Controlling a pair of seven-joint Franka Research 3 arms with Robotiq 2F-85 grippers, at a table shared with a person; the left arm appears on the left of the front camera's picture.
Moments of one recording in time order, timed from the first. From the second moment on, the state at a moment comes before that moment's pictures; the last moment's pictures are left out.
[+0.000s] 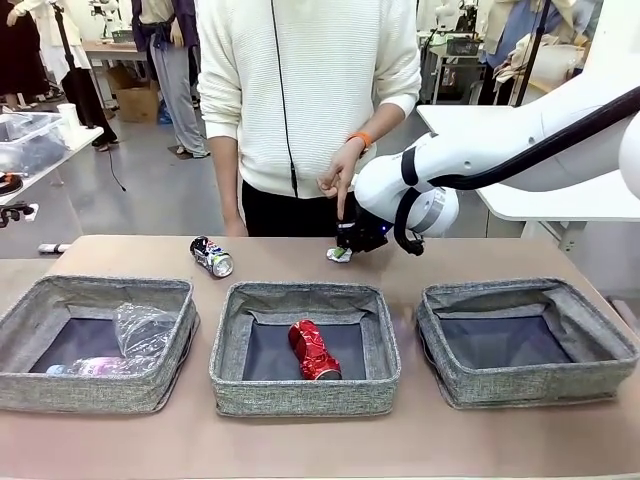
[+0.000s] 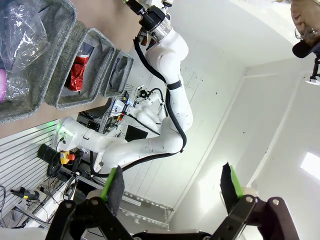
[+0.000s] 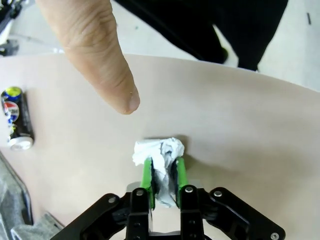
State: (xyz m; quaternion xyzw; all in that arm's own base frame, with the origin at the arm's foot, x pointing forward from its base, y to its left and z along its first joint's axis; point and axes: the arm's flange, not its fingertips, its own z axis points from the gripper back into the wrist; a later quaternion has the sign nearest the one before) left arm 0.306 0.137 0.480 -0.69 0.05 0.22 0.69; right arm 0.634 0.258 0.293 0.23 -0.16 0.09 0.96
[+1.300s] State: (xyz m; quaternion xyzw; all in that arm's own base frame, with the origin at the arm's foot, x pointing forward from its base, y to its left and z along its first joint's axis) left arm 0.306 0.137 0.481 -0.69 0.05 0.22 0.69; right arm 0.419 0.164 0.510 0.15 -0.08 -0.07 0.98
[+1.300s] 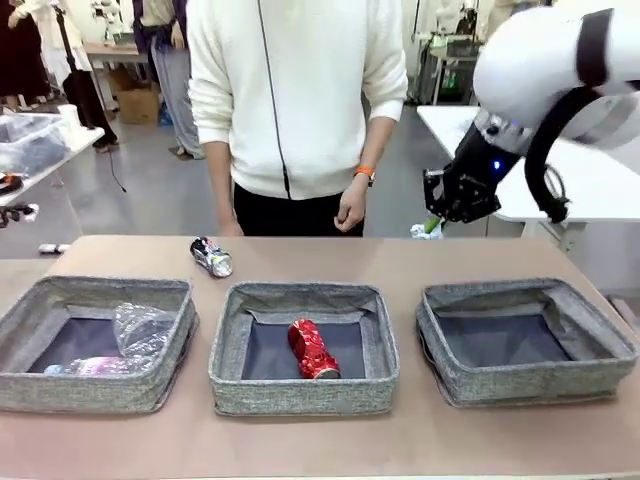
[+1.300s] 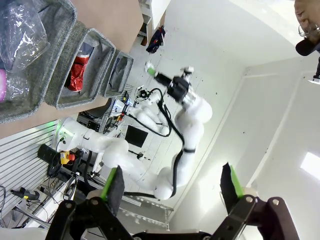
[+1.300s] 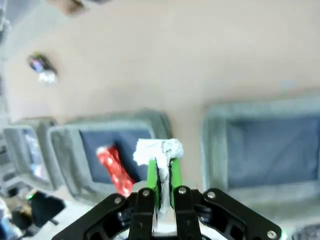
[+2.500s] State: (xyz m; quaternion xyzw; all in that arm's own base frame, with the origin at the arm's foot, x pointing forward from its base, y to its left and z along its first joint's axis) left arm 0.306 0.137 0.480 -0.69 0.05 0.22 0.69; right arm 0.269 0.385 0.683 0.05 -0.04 0.13 0.99
